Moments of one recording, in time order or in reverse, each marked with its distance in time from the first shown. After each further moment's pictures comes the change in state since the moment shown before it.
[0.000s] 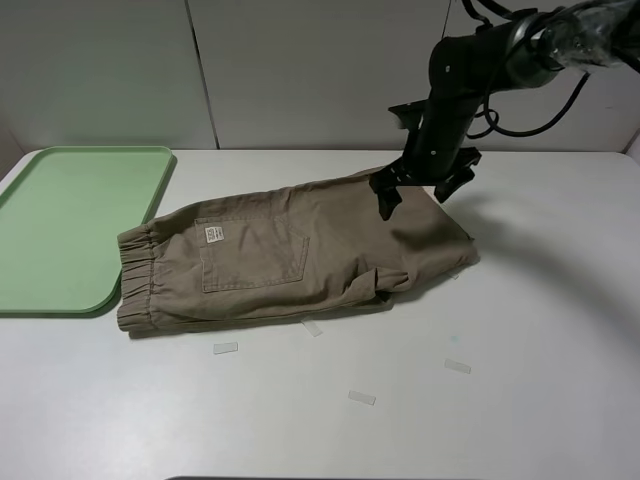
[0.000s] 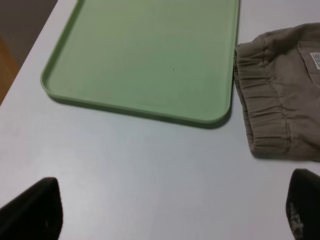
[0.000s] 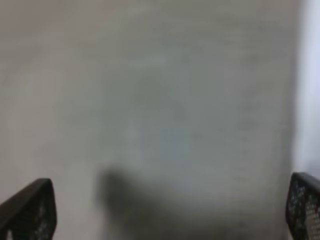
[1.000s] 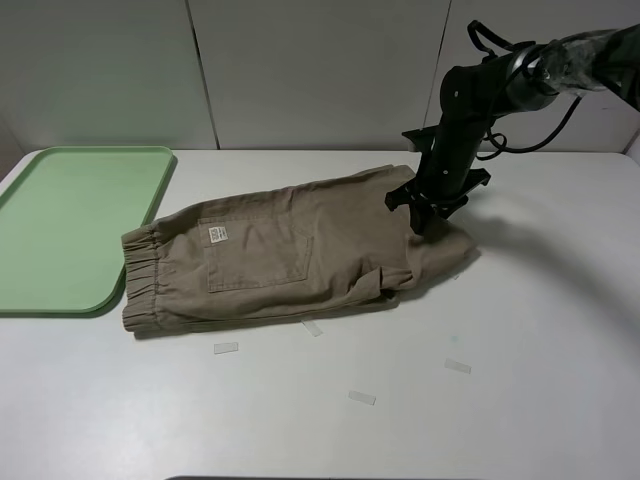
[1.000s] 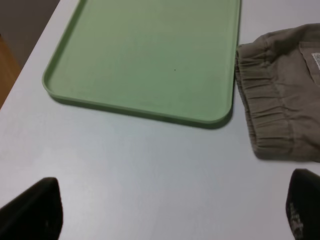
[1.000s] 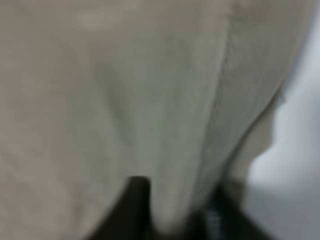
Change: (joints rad) left arm 0.000 0.000 0.000 0.001 -0.001 0.000; right arm -0.042 0.101 -0.015 0.011 0.006 -0.050
